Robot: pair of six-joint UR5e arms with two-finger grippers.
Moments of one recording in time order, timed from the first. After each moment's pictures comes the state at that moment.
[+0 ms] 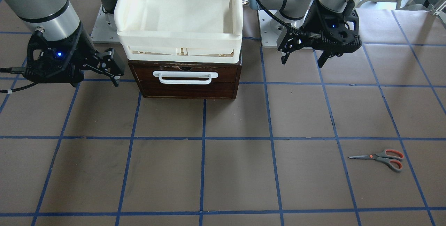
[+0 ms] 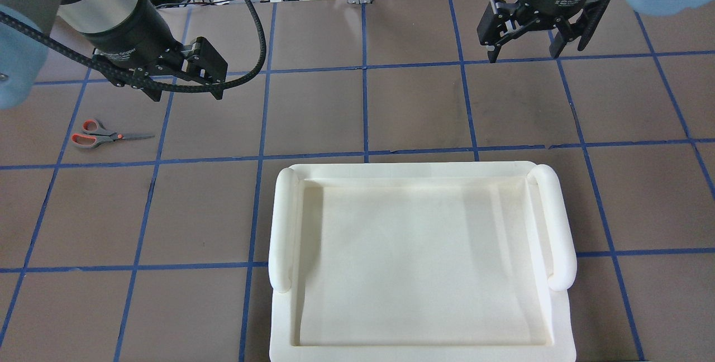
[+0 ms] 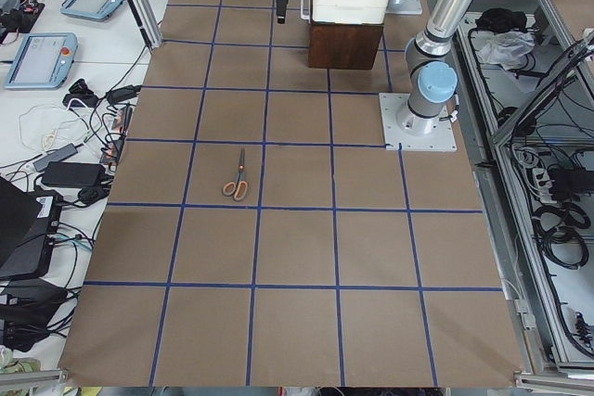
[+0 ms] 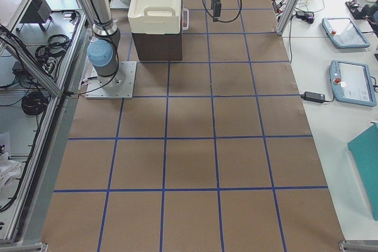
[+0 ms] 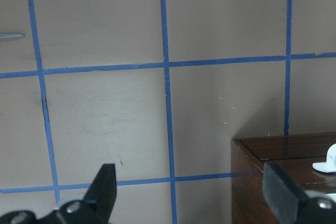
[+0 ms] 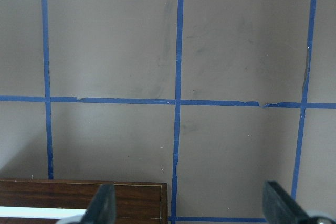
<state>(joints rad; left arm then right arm) -1.55 -1.53 -1.59 -1.54 1.53 0.06 1.56 -1.46 1.45 -1.58 -1.57 -0.04</state>
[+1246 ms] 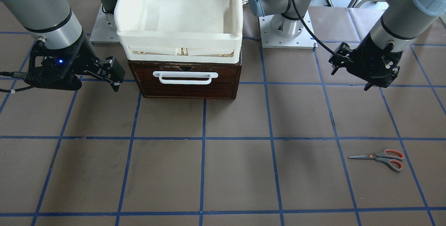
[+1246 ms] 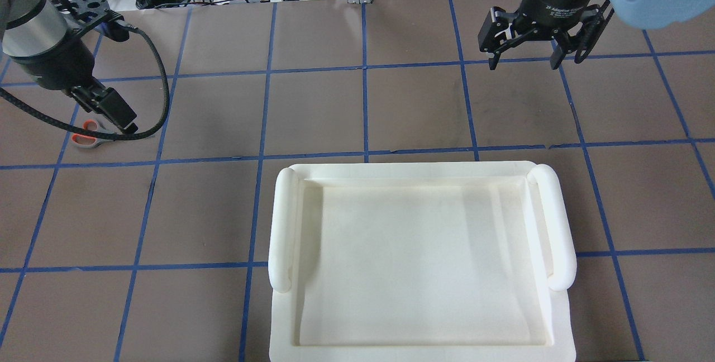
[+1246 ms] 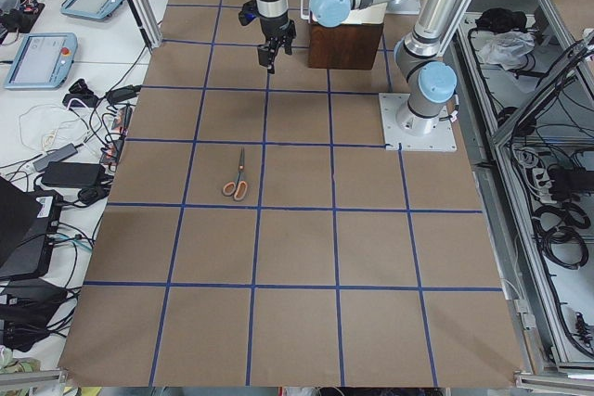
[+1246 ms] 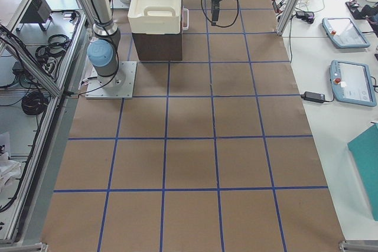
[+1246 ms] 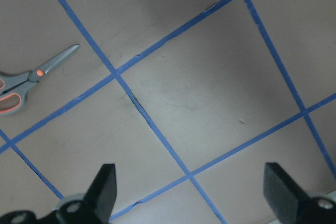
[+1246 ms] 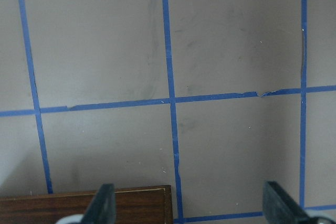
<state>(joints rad) -1.27 -1.61 -1.66 -1.50 1.65 0.94 1.56 -1.45 1.49 -1.62 -1.58 0.13</state>
